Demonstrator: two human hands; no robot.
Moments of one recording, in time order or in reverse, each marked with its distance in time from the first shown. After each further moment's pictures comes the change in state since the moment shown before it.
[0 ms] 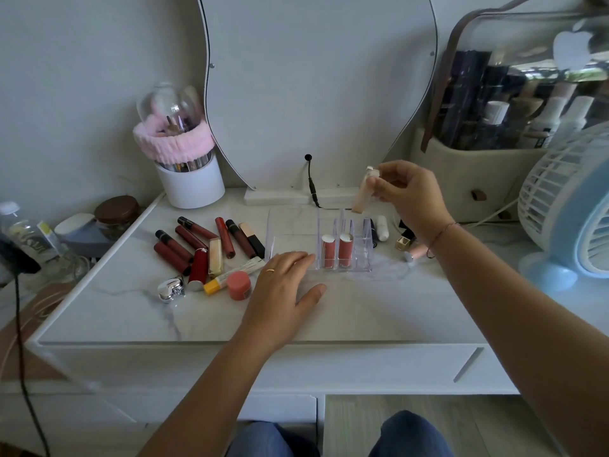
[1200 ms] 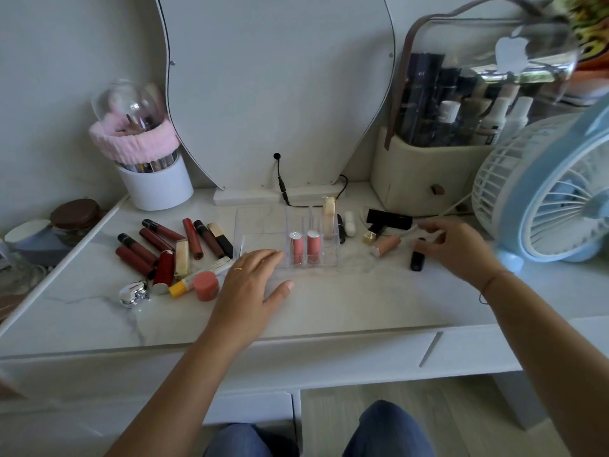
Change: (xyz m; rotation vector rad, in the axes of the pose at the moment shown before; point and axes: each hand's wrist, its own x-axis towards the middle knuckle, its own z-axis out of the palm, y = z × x) left_hand 0.000 -0.002 0.002 -0.020 -0.021 -0.013; right_hand -0.066 0.063 -0.106 -0.674 -0.069 0.224
